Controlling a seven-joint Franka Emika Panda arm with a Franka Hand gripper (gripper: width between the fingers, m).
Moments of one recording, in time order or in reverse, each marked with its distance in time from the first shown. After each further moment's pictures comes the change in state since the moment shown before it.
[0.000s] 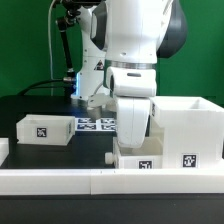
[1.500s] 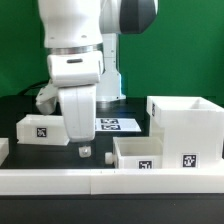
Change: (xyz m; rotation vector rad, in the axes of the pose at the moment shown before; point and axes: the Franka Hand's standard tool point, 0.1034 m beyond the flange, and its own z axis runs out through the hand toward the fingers) arm -0.074 0.032 -0.019 0.083 0.193 -0.033
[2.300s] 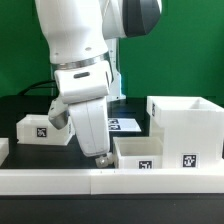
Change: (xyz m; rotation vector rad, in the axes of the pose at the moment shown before) arm 0.026 0.006 0.016 0.015 0.073 0.020
